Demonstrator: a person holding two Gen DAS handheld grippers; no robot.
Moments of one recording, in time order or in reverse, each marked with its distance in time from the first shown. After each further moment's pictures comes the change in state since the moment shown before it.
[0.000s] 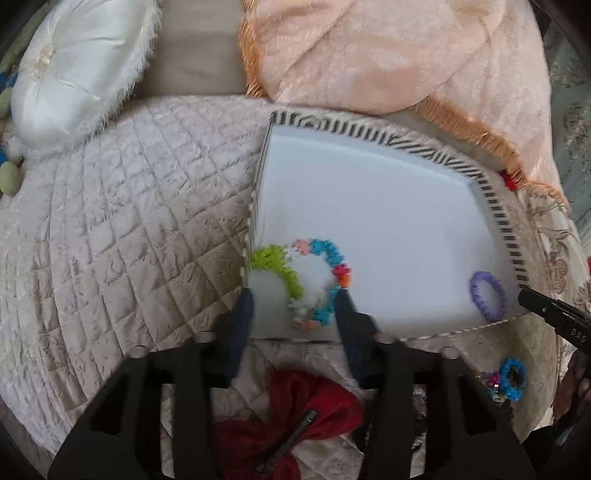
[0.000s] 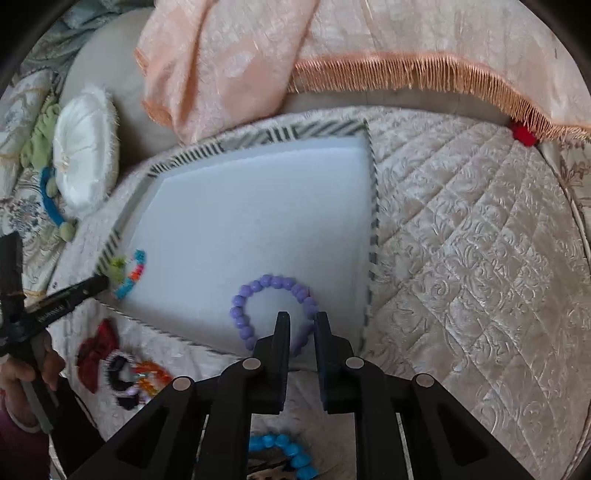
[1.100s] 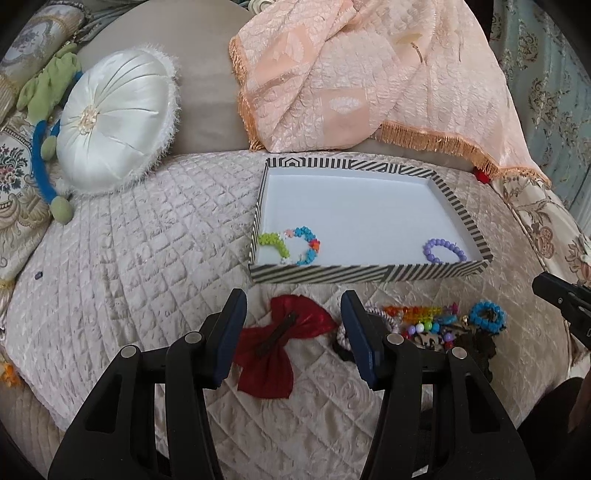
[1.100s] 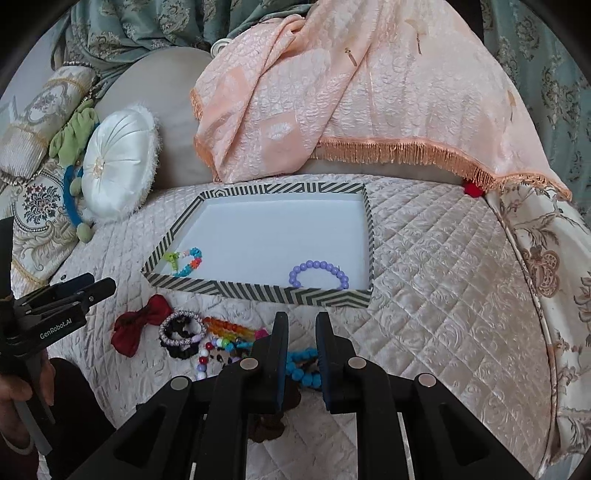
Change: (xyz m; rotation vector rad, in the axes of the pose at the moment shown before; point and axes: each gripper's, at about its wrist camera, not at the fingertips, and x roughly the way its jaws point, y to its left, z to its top) left arm -0.103 -0.030 -0.079 0.109 -0.203 0.089; right arm -0.103 0.075 -0.095 -0.081 -0.236 -0.147
